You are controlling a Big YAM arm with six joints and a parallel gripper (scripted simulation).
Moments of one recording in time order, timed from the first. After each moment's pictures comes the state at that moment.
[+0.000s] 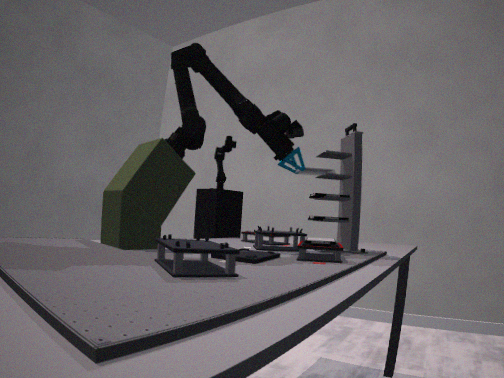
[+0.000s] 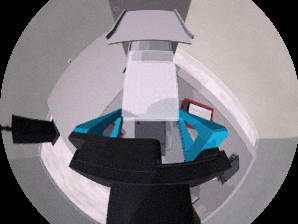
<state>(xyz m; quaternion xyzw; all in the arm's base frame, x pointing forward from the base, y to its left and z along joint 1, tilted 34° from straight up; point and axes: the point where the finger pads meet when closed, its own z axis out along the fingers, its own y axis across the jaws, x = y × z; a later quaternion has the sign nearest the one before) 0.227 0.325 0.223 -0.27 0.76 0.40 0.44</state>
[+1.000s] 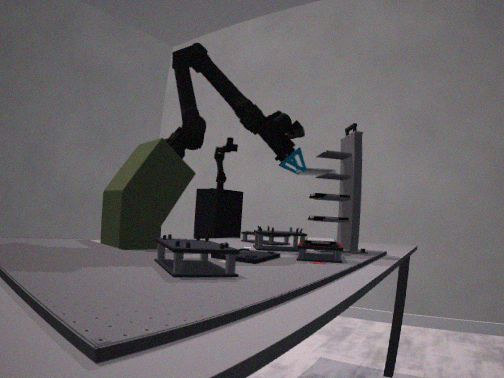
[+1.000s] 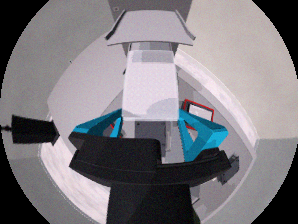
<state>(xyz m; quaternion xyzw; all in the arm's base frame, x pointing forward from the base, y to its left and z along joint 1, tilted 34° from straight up) 0.229 0.329 0.224 -0.27 0.76 0.40 0.44</state>
